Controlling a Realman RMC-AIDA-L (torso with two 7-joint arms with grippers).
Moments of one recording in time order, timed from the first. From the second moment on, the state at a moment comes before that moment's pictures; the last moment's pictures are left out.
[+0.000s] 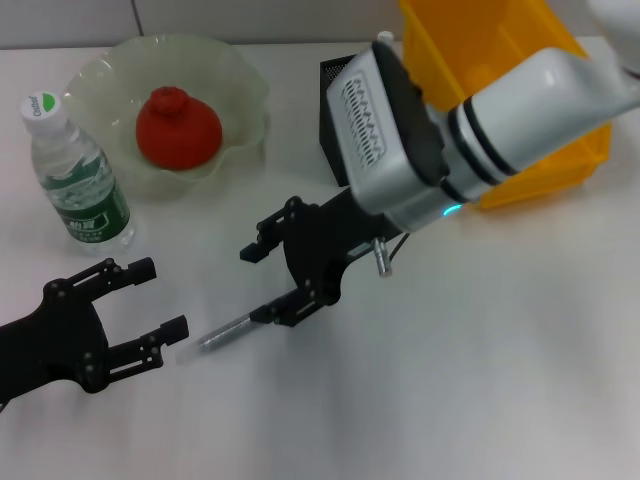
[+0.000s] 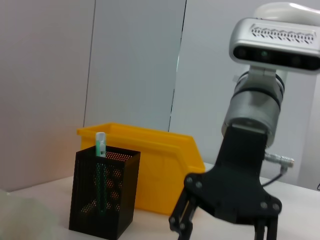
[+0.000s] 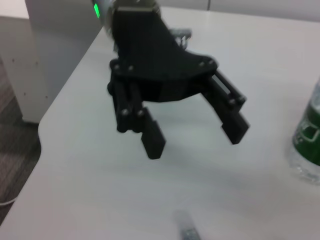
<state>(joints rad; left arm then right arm) -0.27 -2.00 0.57 0.38 1.90 1.73 -0.86 0.98 2.09 -1.56 -0.53 -1.84 -1.21 1.39</state>
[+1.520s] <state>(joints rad) -0.27 -2.00 0.57 0.38 1.90 1.73 -0.86 0.96 2.09 -1.88 -0.53 -1.68 -1.00 1.40</state>
